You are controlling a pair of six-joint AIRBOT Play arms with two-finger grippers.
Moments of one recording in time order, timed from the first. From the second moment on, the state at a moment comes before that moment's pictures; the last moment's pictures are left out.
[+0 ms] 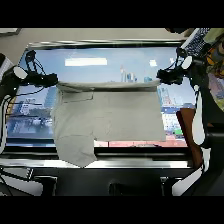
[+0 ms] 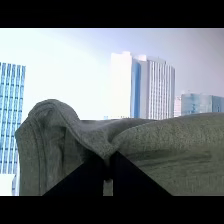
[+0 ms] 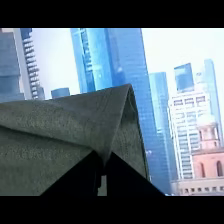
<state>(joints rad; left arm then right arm) 0.08 -1.73 1.63 1.23 -0.90 -1.47 -0.05 -1.90 1.94 -1.38 1.14 1.68</state>
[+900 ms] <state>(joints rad) 0.11 -1.80 1.63 1.23 -1.42 -1.48 -0.05 -1.99 1.94 -1.44 1.54 1.67</state>
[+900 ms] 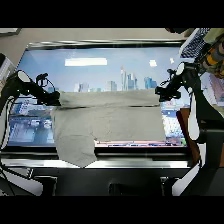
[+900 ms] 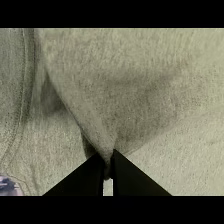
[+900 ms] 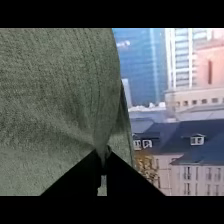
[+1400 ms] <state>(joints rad) 0.16 -1.71 1.57 1.31 -1.50 -1.53 -0.11 -1.93 1.92 -1.44 1.63 1.61</state>
